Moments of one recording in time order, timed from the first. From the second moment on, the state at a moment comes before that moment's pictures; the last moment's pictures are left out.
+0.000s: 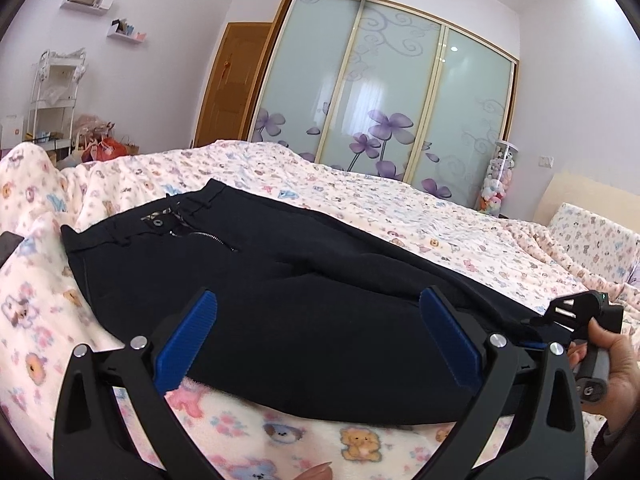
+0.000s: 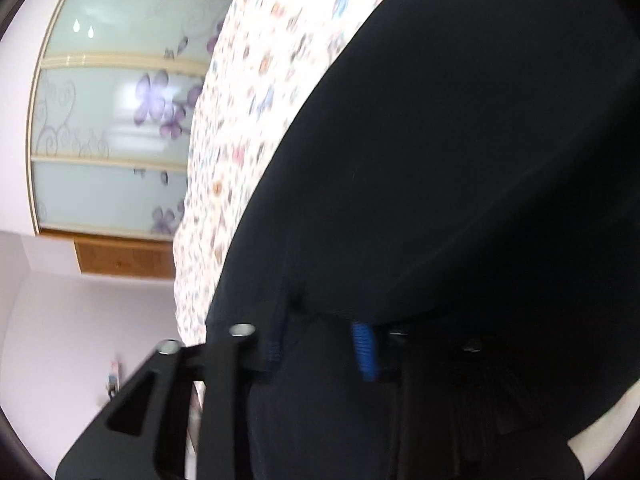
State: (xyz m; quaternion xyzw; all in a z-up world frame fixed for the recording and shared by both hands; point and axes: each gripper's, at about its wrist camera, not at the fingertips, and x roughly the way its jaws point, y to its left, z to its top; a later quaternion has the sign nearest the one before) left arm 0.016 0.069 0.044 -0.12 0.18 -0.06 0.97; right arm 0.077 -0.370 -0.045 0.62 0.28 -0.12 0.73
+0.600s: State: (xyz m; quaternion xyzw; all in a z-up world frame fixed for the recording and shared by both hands) left arm 0.087 0.106 0.042 -0.29 0.27 -0.16 0.91; right arm -0.032 -0.373 -0.007 0.37 0.18 0.10 0.91
